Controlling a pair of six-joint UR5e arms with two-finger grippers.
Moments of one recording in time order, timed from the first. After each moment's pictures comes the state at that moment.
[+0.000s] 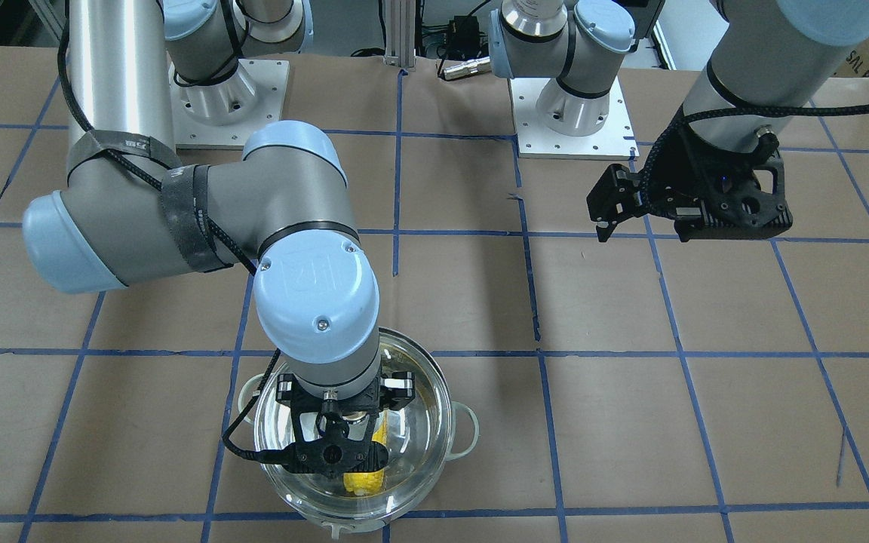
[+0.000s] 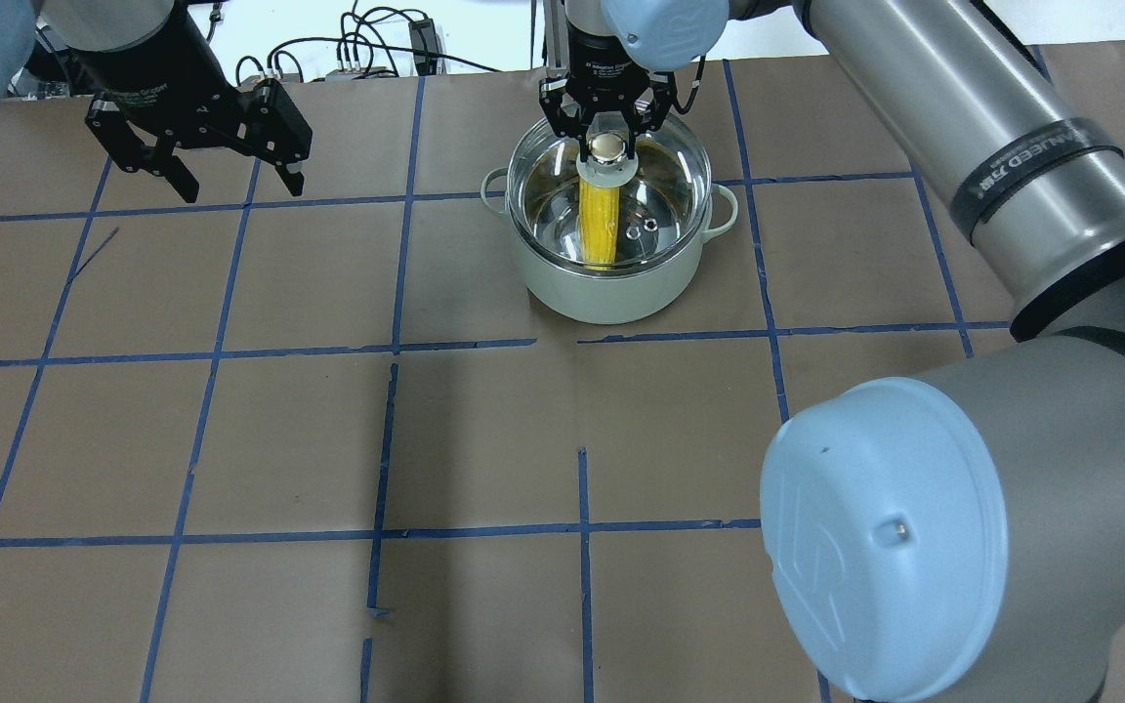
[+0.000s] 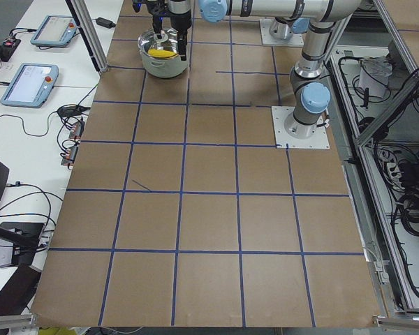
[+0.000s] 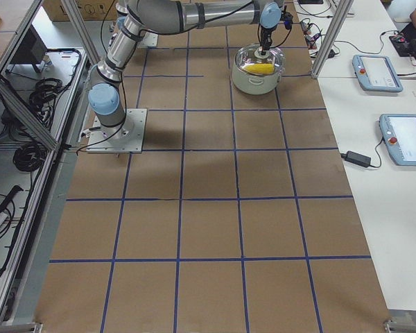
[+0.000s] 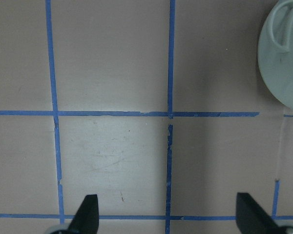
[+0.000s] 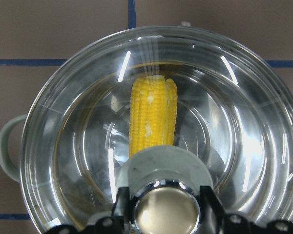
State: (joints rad) left arm -1.52 -1.70 -1.41 -1.63 1.57 0.04; right arm 1.84 -0.88 0.95 -1.63 -1.56 0.26
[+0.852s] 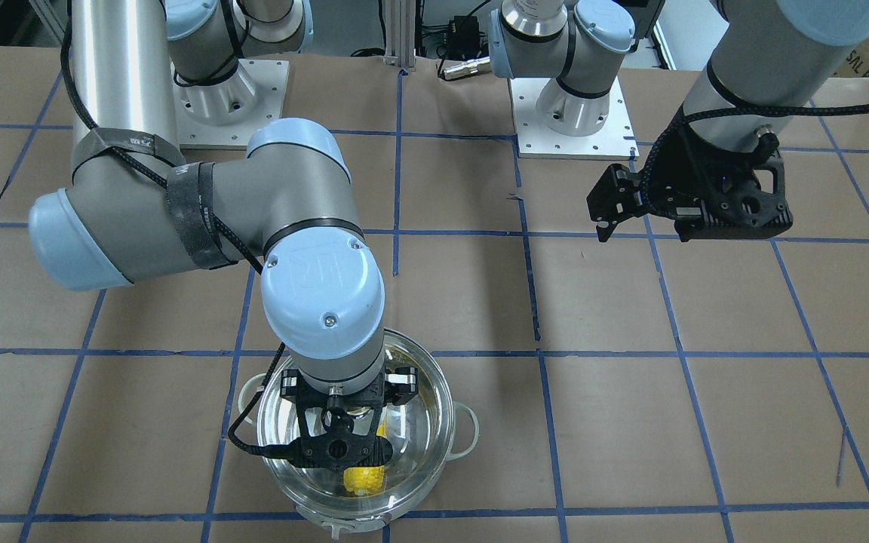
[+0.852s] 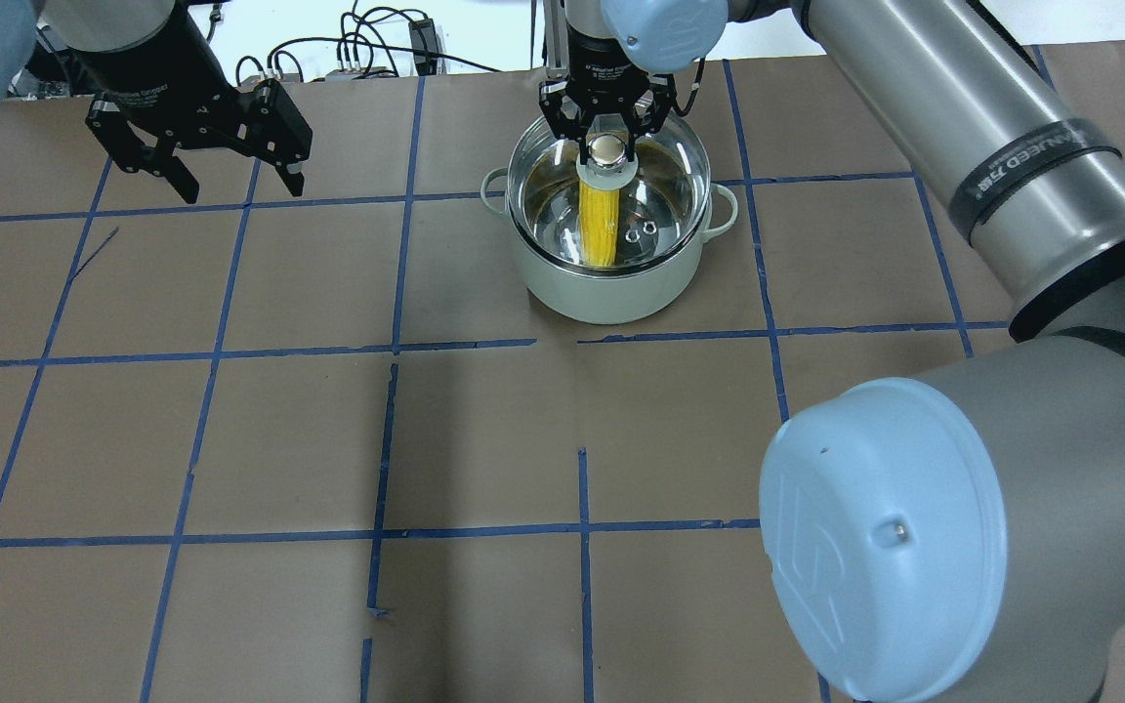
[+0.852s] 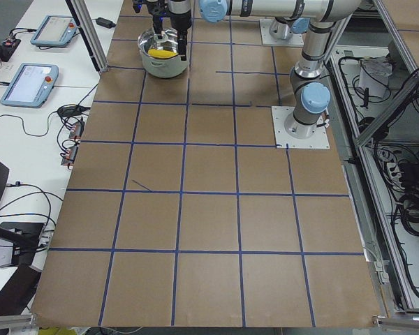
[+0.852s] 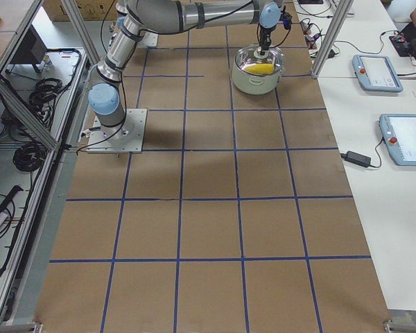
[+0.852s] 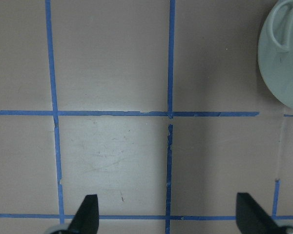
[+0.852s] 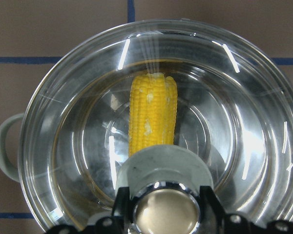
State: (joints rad) left arm -1.52 -1.70 -1.41 -1.63 1.57 0.03; right arm 1.85 -0.89 0.96 -1.62 -1.56 0.26
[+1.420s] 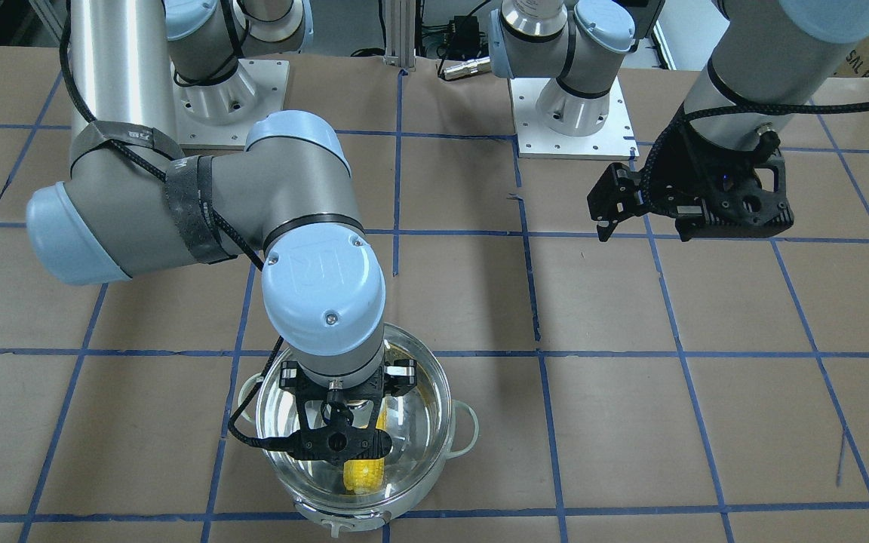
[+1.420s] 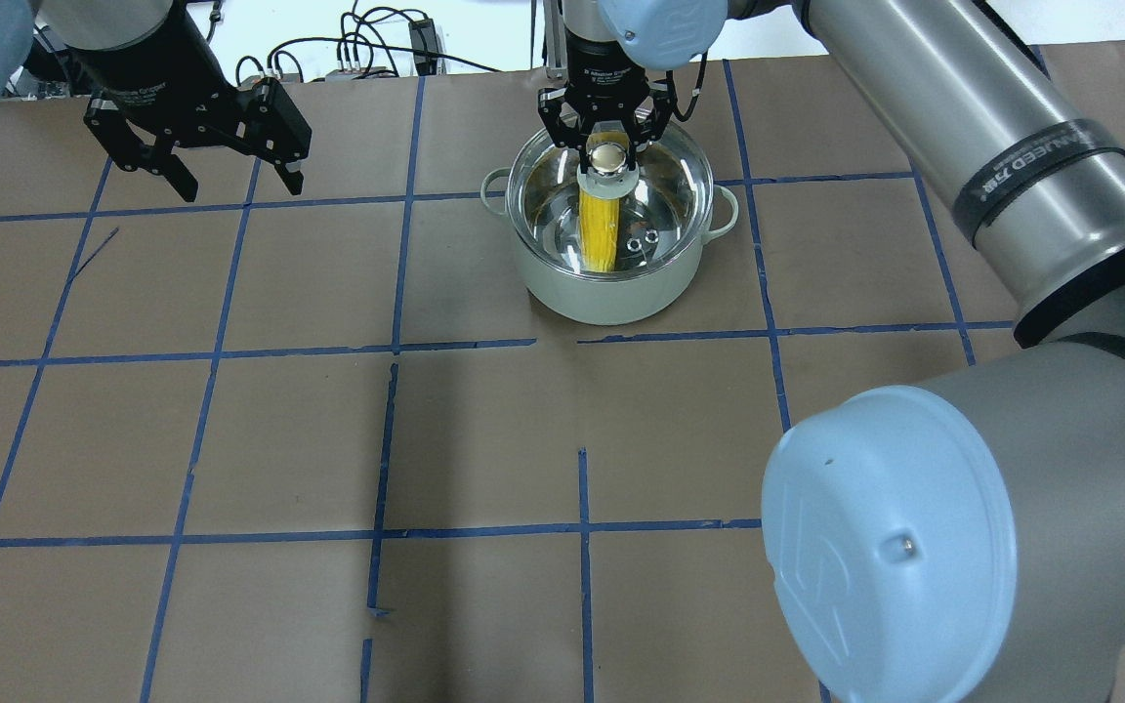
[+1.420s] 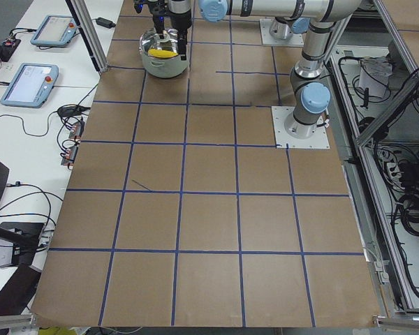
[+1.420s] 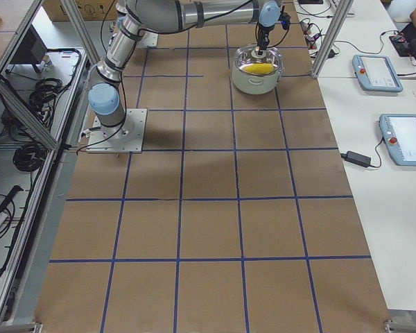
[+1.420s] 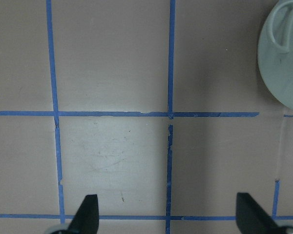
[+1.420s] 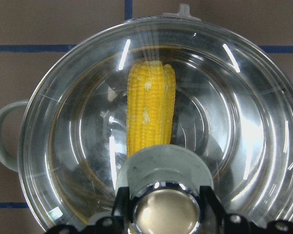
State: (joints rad) left arm -1.52 -1.70 -1.41 -1.63 1.57 0.04; right arm 1.85 -0.89 0.96 -1.57 -1.56 0.26
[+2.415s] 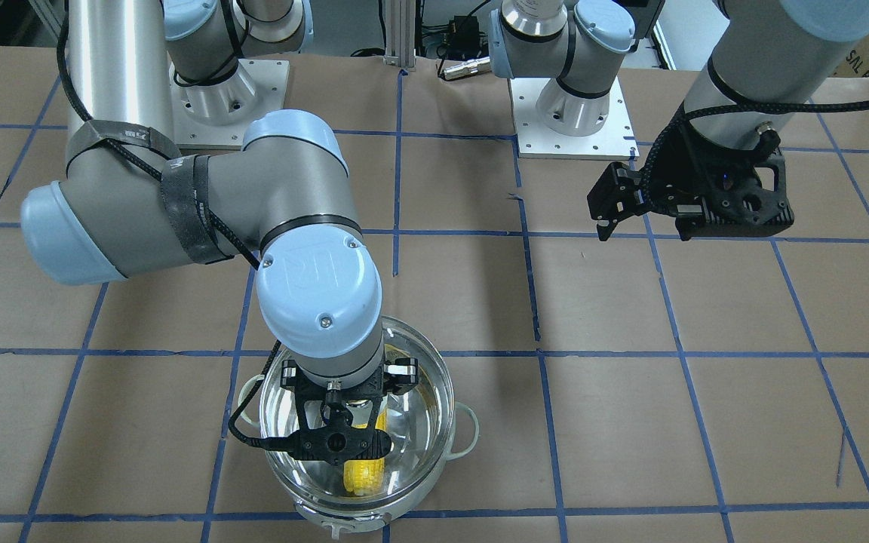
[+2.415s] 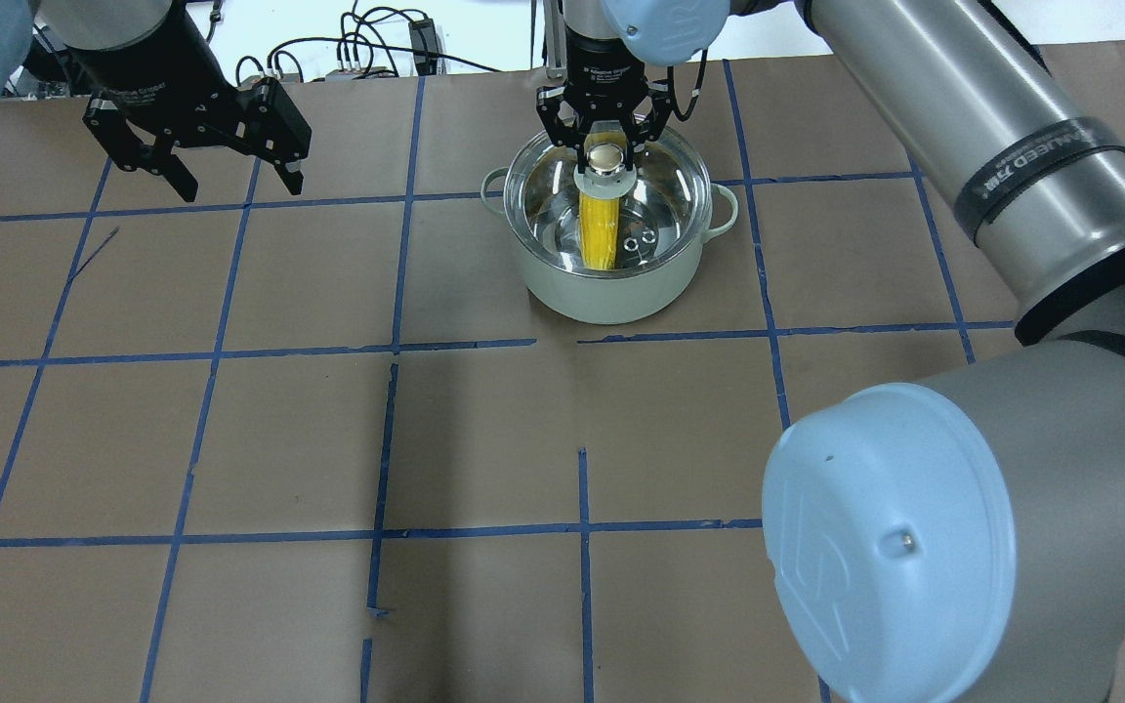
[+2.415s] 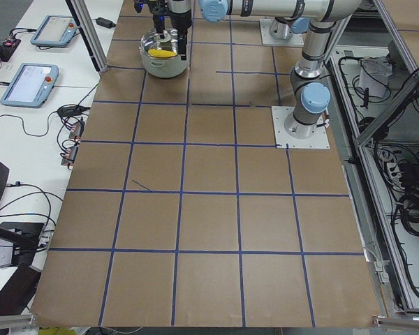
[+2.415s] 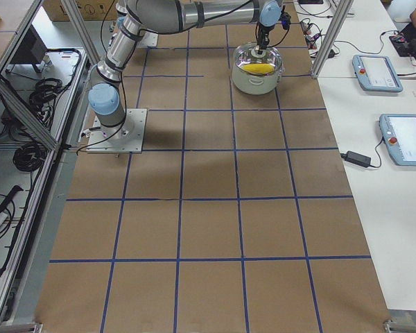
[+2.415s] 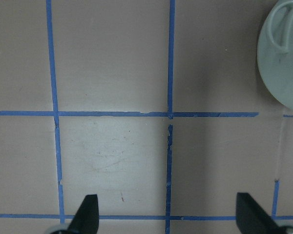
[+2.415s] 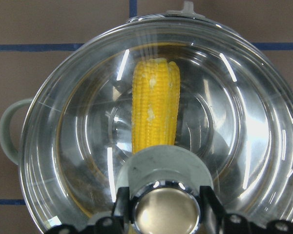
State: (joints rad) left arm -1.52 -1.70 -1.41 -1.63 1.57 0.03; right arm 1.84 -0.89 0.95 -1.57 -1.54 0.26
